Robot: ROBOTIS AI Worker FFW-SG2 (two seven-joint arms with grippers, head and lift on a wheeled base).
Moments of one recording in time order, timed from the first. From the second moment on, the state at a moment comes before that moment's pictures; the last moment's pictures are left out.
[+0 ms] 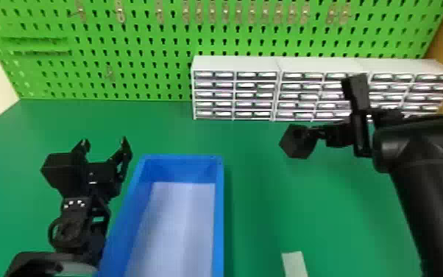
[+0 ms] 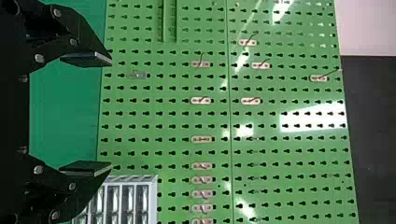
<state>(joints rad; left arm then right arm) 0.11 0.06 0.01 -1.79 0.02 -0.06 0.13 -0.64 -0.10 -0.05 -1.24 0.26 0.78 0.69</state>
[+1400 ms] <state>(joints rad) 0.12 0.06 0.00 -1.79 0.03 -0.06 0.14 -0.43 -0.10 -0.04 -1.78 -0.19 0.73 0.50</state>
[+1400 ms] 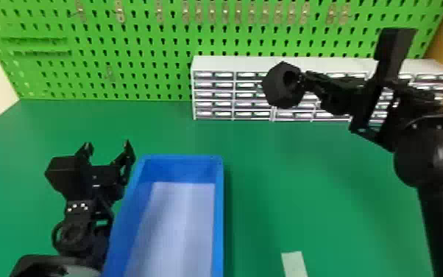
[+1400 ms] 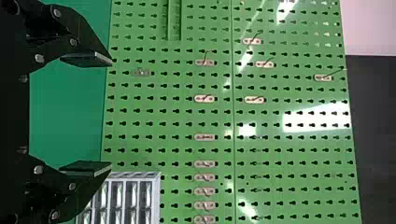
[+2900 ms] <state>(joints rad) 0.13 0.06 0.08 -1.82 0.03 -0.06 0.17 -0.41 -0.15 0.32 -1.81 -0.41 0.78 0.47</state>
